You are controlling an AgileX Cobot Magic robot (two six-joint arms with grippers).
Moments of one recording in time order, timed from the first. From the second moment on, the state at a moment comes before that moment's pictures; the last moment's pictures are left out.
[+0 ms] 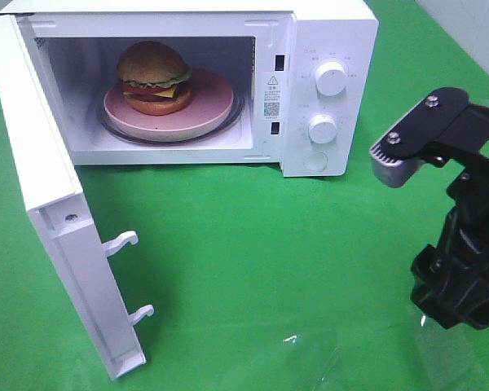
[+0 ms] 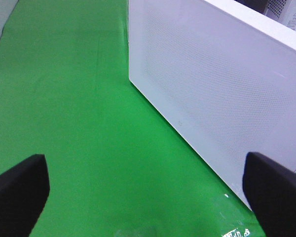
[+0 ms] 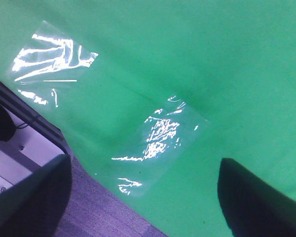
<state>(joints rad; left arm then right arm) -0.01 -0.01 -0.51 -0.14 1.04 0.08 0.72 1.18 -0.76 -0.23 0.95 0.10</state>
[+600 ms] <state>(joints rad) -0.01 -0.01 -0.51 -0.14 1.04 0.08 0.67 0.82 -0.76 -0.19 1.07 0.13</state>
